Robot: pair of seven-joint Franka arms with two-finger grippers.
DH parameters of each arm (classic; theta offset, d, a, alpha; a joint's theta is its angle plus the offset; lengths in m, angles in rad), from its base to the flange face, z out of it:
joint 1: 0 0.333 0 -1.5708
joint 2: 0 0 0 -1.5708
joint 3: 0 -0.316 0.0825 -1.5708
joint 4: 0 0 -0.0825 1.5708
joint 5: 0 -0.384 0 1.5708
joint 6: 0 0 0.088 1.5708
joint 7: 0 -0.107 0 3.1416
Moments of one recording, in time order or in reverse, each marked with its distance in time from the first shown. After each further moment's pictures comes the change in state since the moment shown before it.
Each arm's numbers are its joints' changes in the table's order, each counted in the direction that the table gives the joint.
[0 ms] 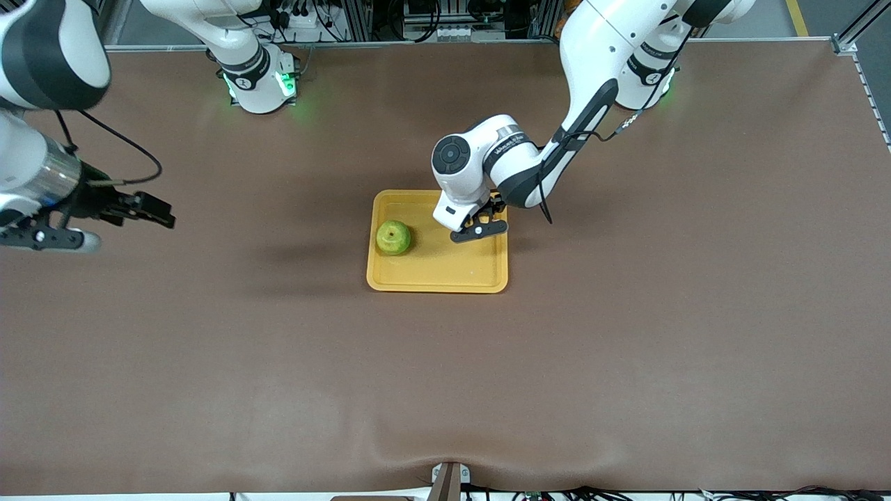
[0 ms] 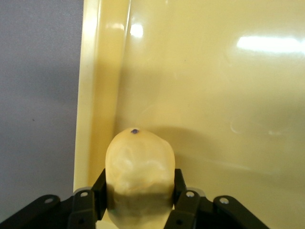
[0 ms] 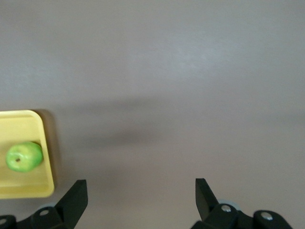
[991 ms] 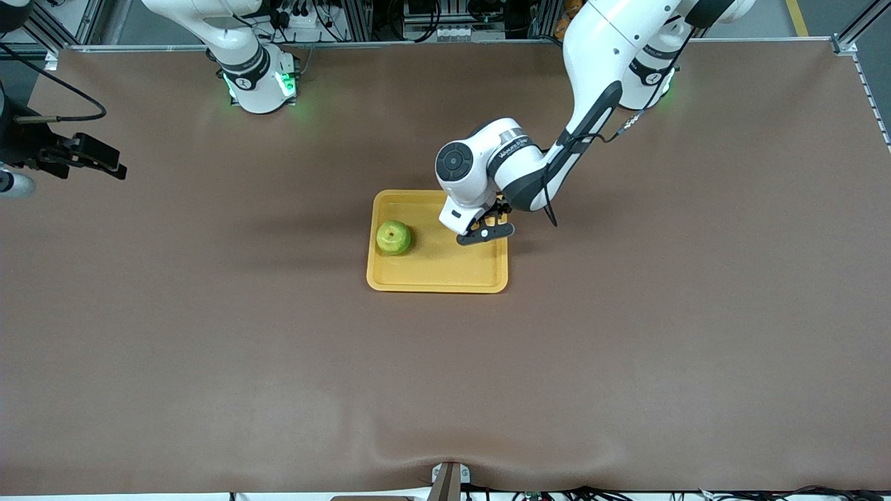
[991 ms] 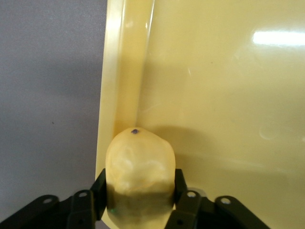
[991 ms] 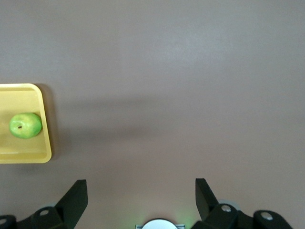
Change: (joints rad) left arm 0.011 0.000 -0.007 0.000 0.000 0.049 -0.021; right arm -0.063 -0.073 -0.011 0.105 0.000 0.211 0.077
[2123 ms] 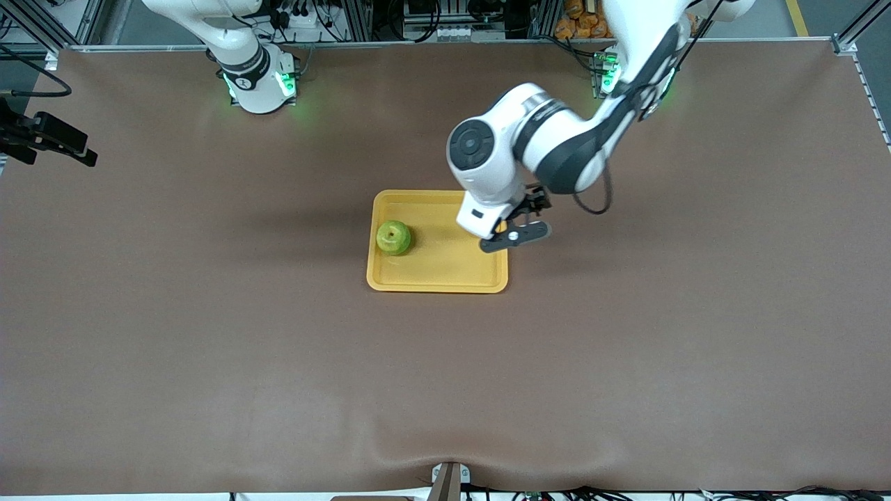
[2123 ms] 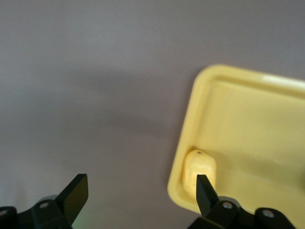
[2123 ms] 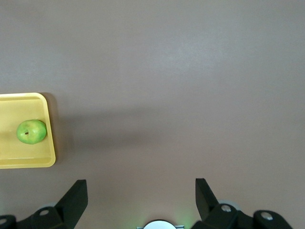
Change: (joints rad) left arm 0.104 -0.173 -0.007 0.255 0.000 0.409 -0.164; right arm -0.017 0.002 0.006 0.079 -0.002 0.036 0.000
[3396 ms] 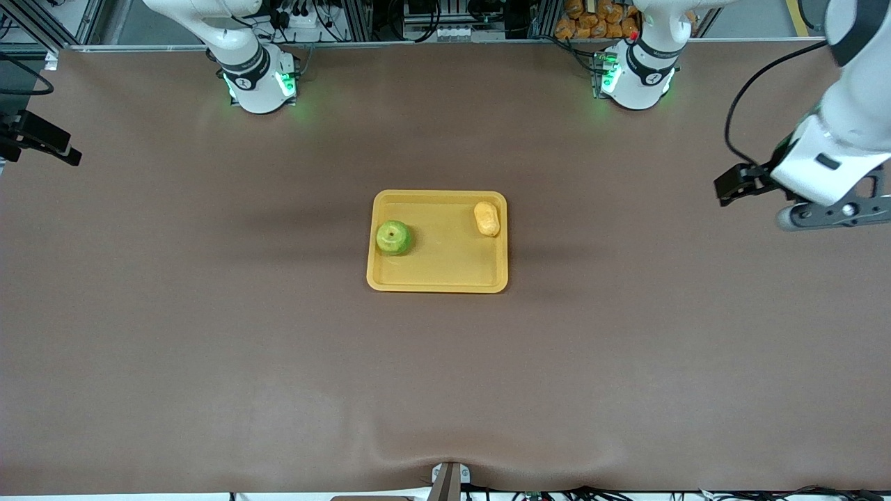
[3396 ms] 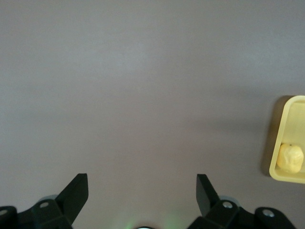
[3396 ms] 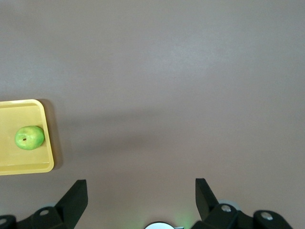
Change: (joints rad) left arm 0.569 -0.388 -0.002 0.016 0.141 0.158 -0.814; right arm -0.029 0.000 0.003 0.014 0.000 0.000 0.000
